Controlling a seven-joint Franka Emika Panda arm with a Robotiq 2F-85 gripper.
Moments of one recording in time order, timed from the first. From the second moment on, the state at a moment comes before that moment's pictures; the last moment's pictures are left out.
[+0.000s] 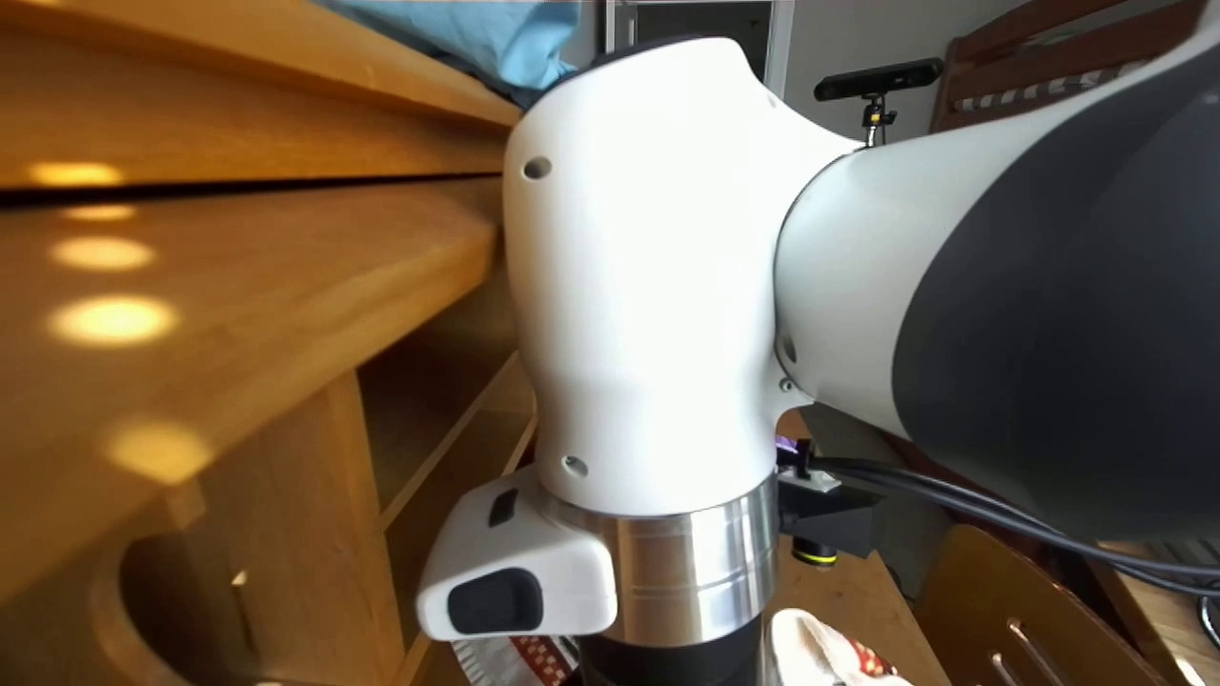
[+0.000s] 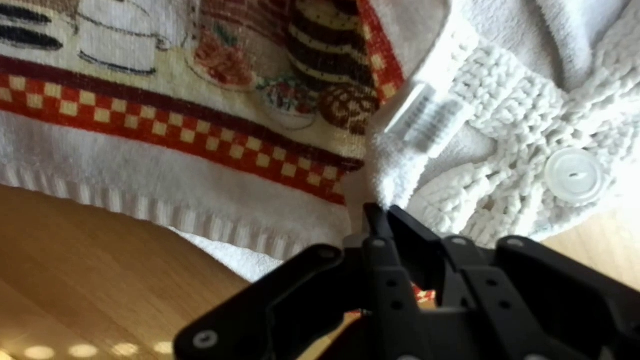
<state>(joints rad) 0.32 0.57 0.36 -1.90 -0.14 2.38 -0.54</state>
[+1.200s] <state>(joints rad) 0.34 0.59 0.37 -1.87 -0.16 2.36 -0.60</state>
